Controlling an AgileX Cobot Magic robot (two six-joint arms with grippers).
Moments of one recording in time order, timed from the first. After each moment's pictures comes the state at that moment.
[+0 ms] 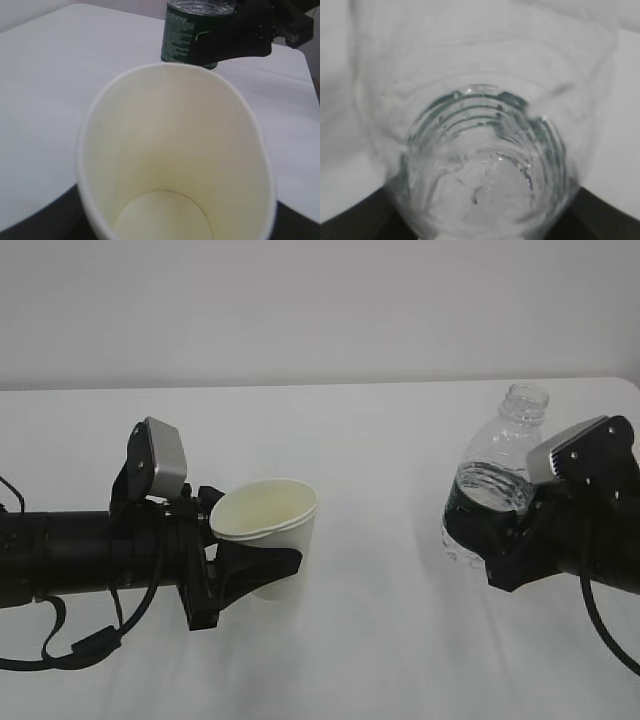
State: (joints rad) left arm -0.37 1.89 -0.63 1.00 -1.06 -0.45; right arm 0.15 1.62 -0.43 -0.69 -0.70 0.27
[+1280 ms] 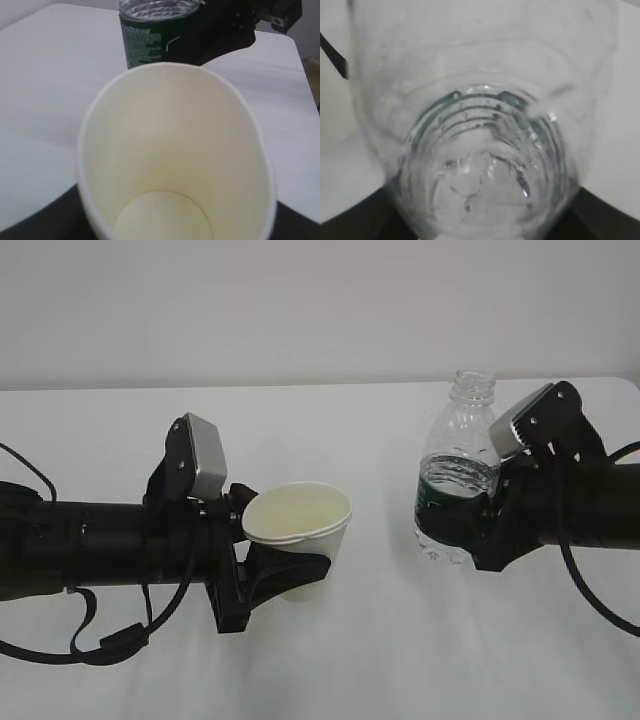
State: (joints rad) left arm -0.45 1.89 -0.69 1.01 -0.98 -0.45; right arm 0.15 1.62 -0.61 -1.21 -0.58 0.70
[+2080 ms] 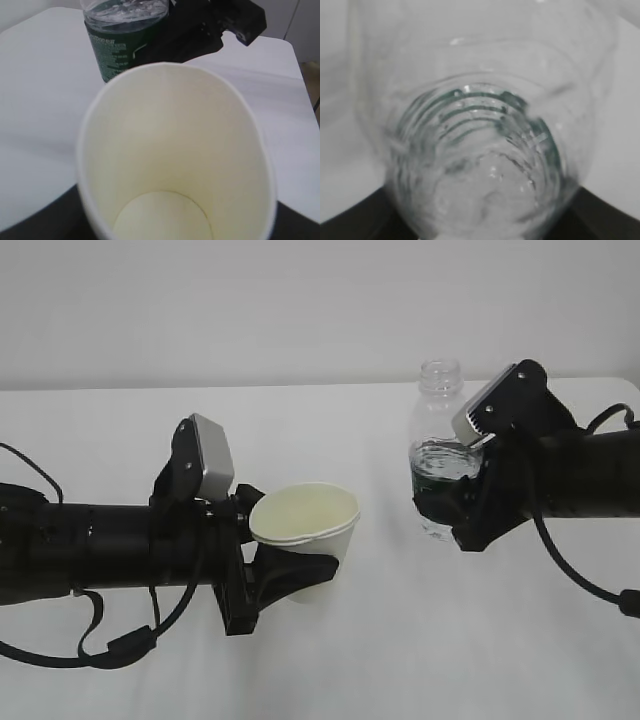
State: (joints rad) left arm -0.48 1.89 -0.69 0.98 -0.98 -0.45; right arm 0.23 1.62 -0.72 -1.27 -0.36 0.71
